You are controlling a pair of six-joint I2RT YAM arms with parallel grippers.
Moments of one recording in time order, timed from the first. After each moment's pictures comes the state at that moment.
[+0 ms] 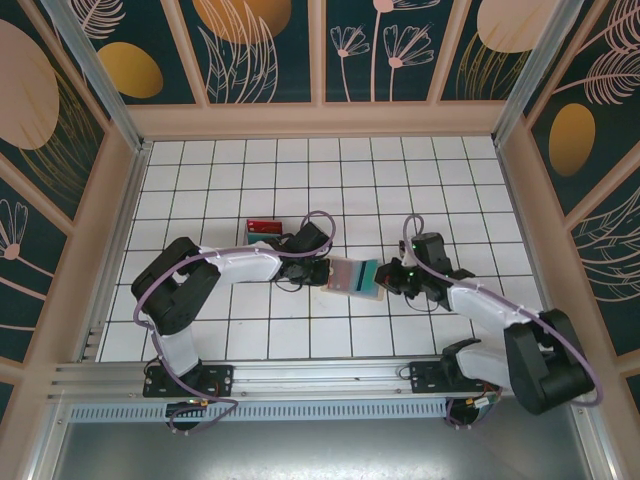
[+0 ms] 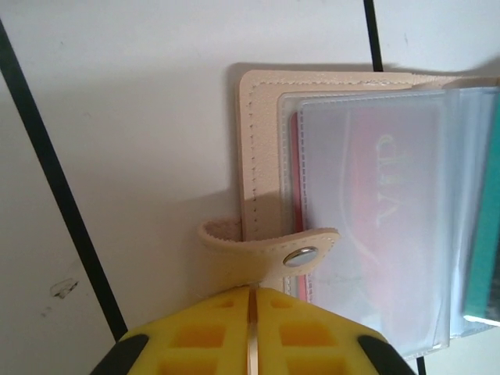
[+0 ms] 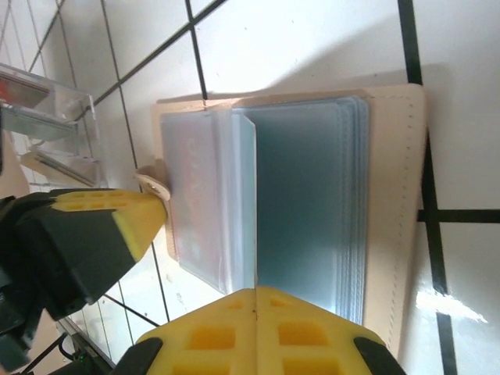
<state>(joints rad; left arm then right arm) -0.83 1.82 1.01 -0.30 0.13 -0.69 0.36 1.15 0.41 -0.14 -0.51 0.79</state>
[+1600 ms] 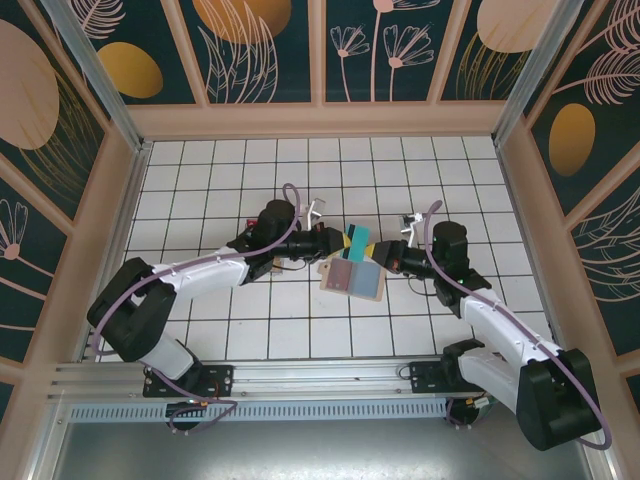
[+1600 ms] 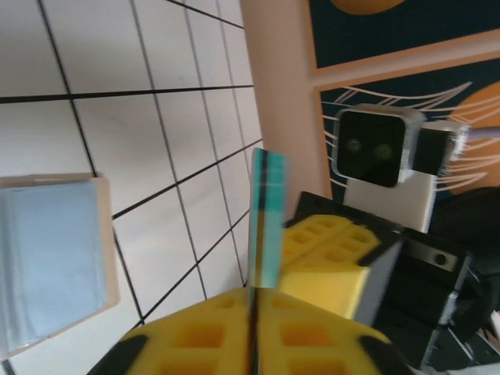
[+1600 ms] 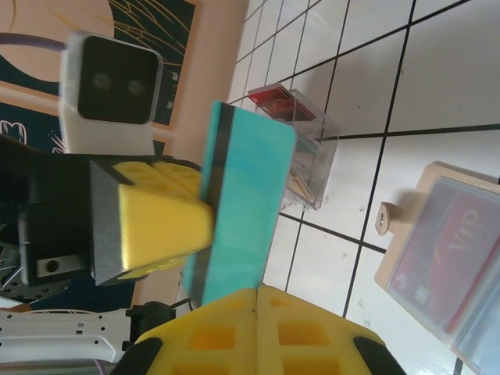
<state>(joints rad) -0.73 1.56 0.84 0.37 0.62 -1.12 0.31 0.98 0.42 0.17 -0.82 0.86</state>
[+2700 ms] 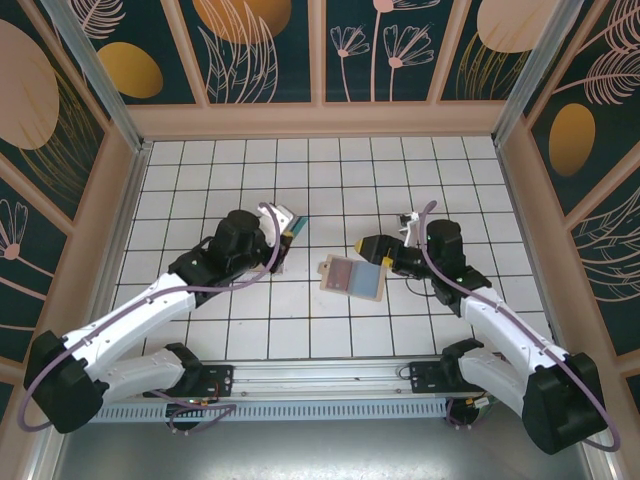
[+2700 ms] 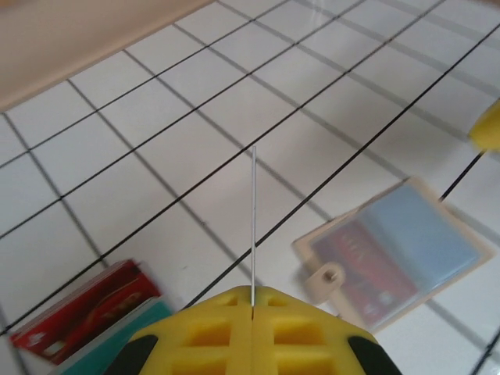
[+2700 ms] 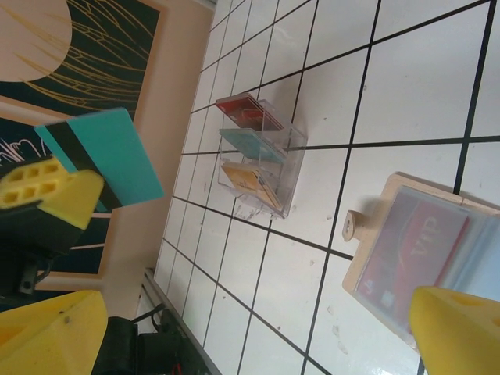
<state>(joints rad) -0.72 1.08 0.80 -0.26 -0.02 0.07 0.38 0.96 0.48 0.02 -0.66 0.78</state>
